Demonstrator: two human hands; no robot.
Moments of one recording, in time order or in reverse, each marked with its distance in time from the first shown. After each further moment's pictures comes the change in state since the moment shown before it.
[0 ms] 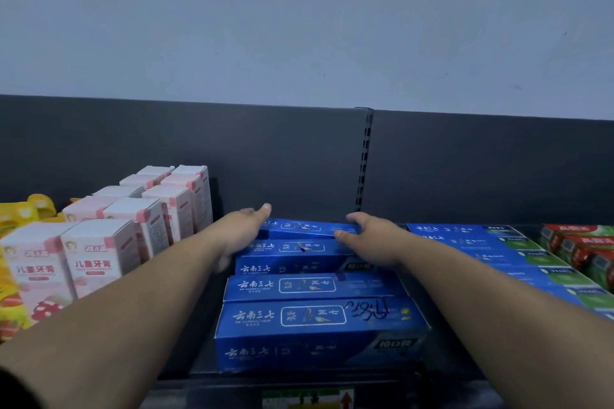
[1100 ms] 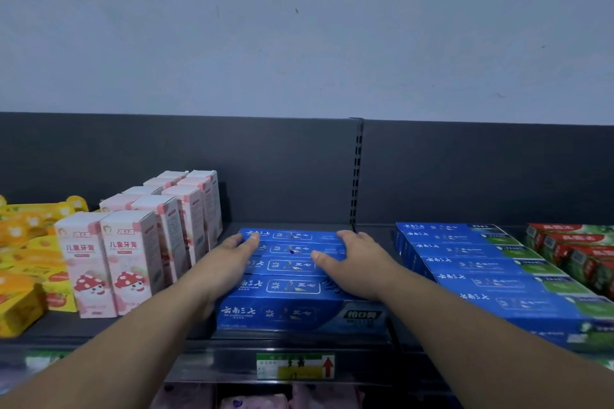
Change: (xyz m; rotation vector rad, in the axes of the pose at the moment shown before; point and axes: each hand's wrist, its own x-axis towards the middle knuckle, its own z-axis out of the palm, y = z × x) left_hand -0.089 -0.027 0.017 -0.136 0.114 0.006; right_hand -0.059 0.000 0.033 0.027 0.073 -0.060
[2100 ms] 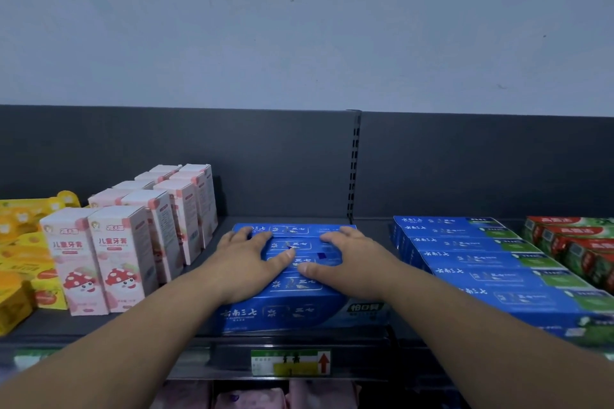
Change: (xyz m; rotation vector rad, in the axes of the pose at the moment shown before) left_hand 0.013 0.000 0.017 1.027 -0.024 0.314; right_hand -0.008 0.002 -0.001 -0.144 -0.049 -0.075
